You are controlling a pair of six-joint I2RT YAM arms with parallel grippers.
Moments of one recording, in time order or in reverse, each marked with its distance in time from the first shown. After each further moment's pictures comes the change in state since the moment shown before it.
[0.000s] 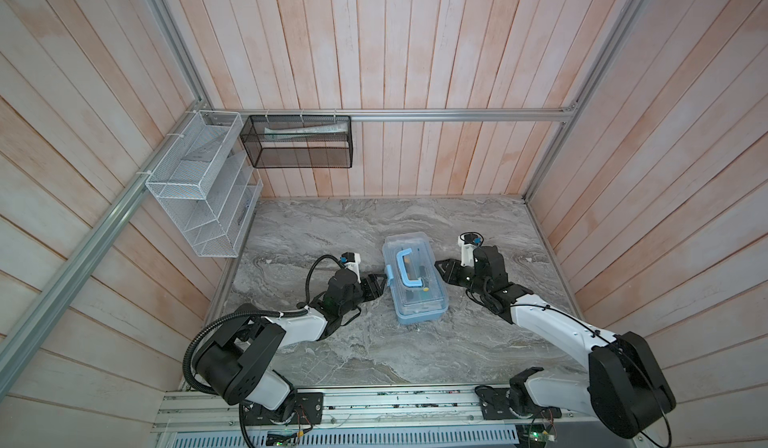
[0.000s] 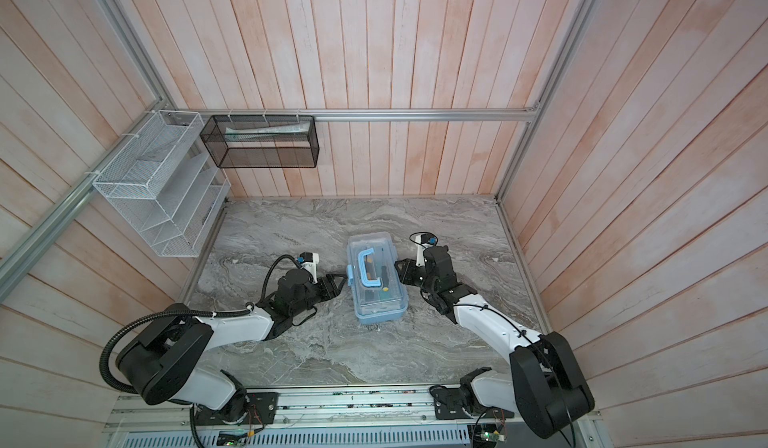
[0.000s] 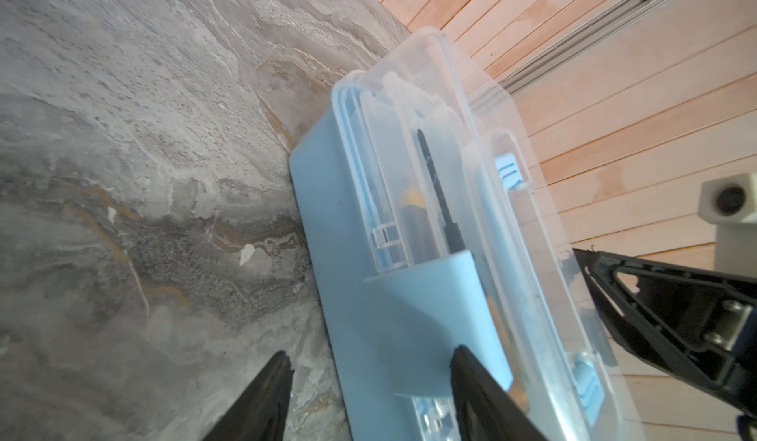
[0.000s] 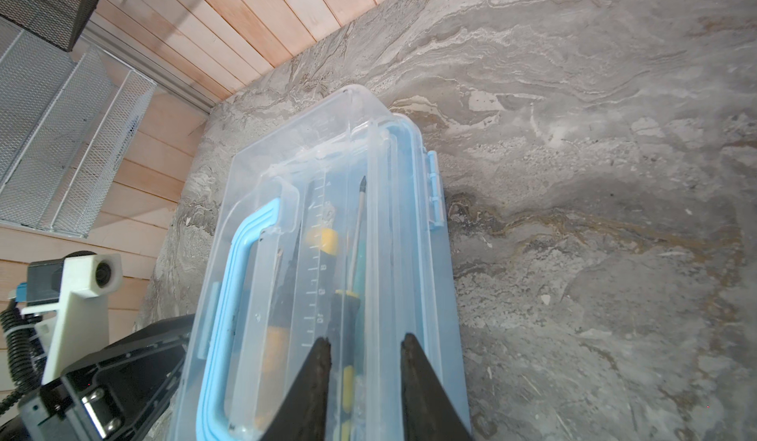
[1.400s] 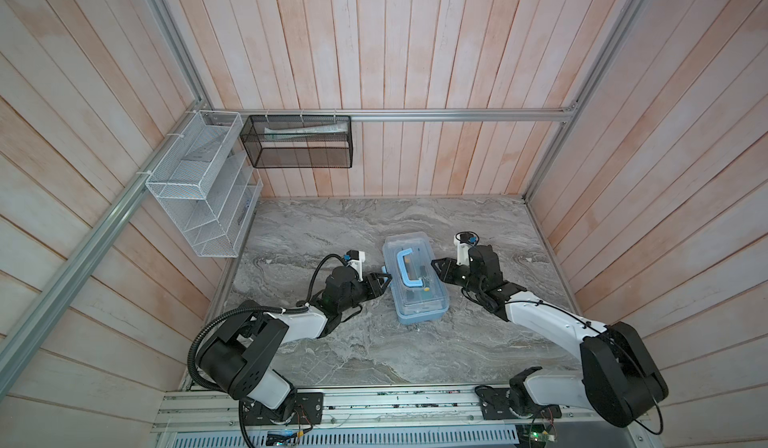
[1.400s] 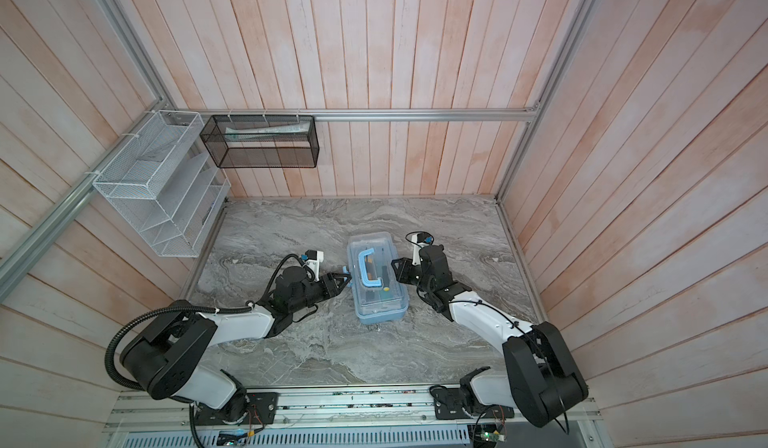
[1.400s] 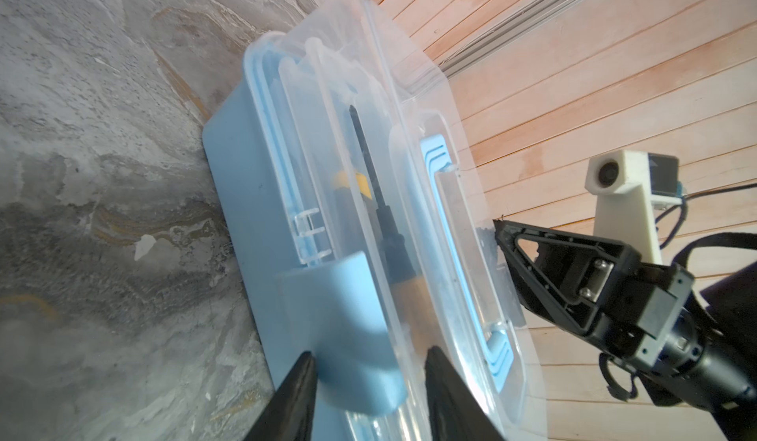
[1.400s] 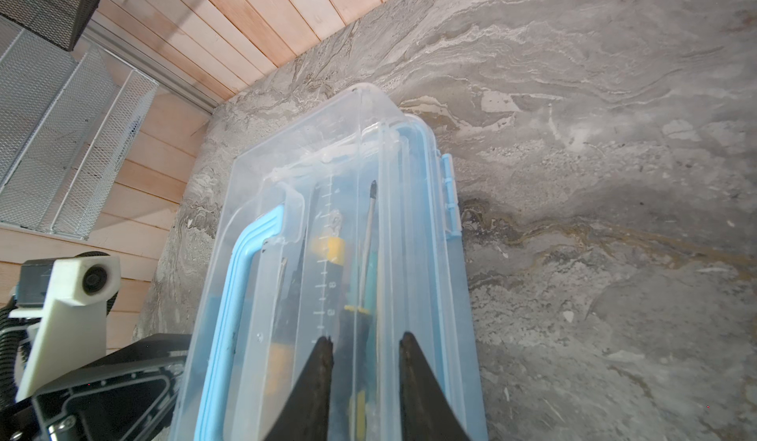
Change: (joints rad) left arm 0.031 0.031 0.008 0.090 0.183 -0.066; right arm 0.023 0.064 0.014 0.058 0.009 0.011
